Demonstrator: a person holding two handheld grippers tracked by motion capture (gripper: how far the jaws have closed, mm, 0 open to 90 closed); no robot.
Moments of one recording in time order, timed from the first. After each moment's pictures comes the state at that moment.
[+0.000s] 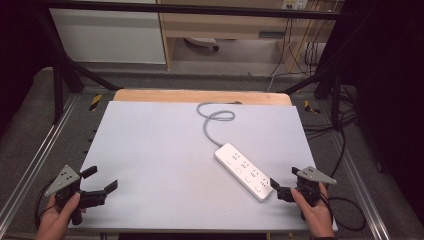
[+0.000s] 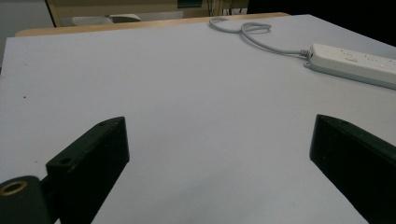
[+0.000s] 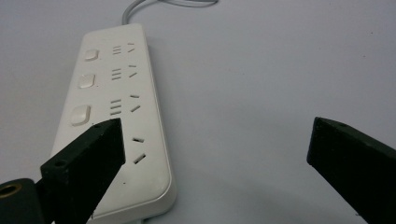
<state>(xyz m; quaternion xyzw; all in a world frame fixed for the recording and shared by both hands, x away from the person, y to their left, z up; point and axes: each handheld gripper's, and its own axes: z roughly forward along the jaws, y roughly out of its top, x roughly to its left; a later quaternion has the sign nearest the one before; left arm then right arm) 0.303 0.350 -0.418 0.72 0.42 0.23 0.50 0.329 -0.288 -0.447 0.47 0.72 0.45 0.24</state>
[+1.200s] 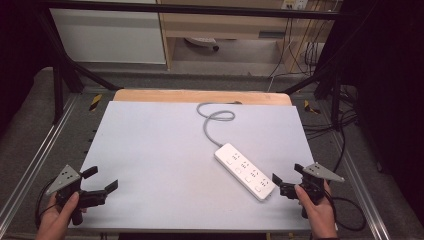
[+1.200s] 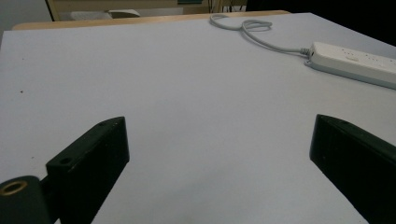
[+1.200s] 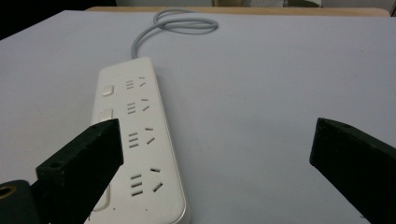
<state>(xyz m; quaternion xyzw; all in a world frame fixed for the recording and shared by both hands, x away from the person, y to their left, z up) 0.304 0.349 -0.419 0.72 0.43 0.23 0.50 0.327 -0.290 -0.424 0.49 0.69 0.48 0.23</state>
